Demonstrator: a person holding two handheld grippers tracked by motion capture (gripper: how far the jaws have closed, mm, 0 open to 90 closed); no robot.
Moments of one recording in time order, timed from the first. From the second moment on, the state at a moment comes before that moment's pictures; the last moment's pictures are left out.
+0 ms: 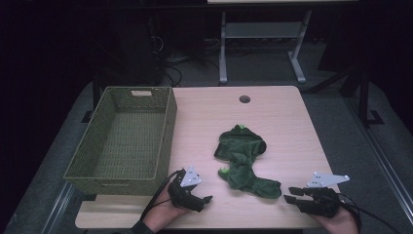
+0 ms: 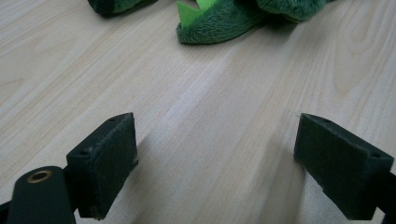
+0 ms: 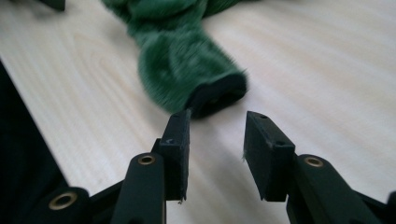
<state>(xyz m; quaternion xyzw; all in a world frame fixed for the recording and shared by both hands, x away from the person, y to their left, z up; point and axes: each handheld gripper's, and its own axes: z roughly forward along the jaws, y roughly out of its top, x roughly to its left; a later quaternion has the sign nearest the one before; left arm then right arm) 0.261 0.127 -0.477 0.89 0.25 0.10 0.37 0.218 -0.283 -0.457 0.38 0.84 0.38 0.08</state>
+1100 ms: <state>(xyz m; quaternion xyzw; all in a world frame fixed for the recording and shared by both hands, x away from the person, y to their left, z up) 0.263 0.126 -0.477 0.89 0.25 0.10 0.38 0.233 -0.271 -0.450 0.37 0.84 0.39 0.08</state>
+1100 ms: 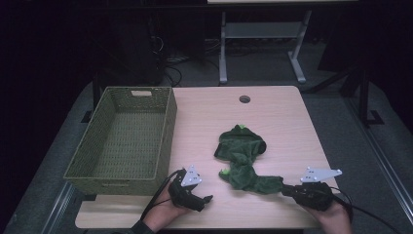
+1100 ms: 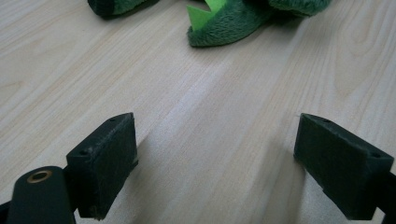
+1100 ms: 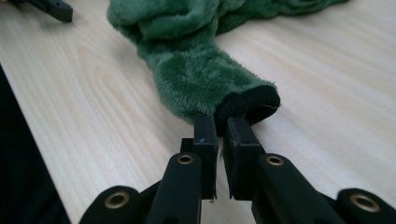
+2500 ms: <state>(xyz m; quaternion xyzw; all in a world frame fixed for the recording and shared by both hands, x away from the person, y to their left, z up) 0.263 0.124 -0.478 0.89 0.25 0.11 0.38 0.281 -0.179 -0.403 0.21 0.88 0.42 0.05</state>
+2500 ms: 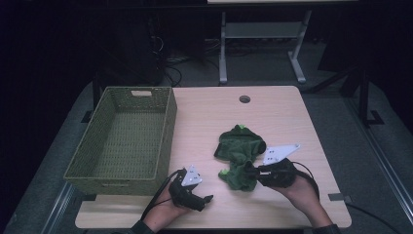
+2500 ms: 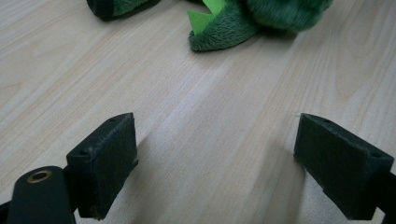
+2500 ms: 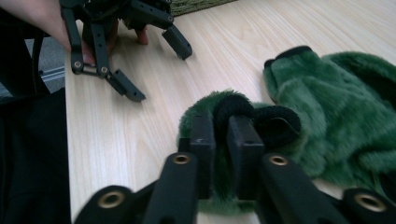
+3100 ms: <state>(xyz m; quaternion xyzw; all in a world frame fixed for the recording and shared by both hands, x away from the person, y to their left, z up) 0.263 0.124 -0.478 0.89 0.25 0.11 0.38 0.313 -0.168 -0.424 0.26 0.87 0.41 0.05</state>
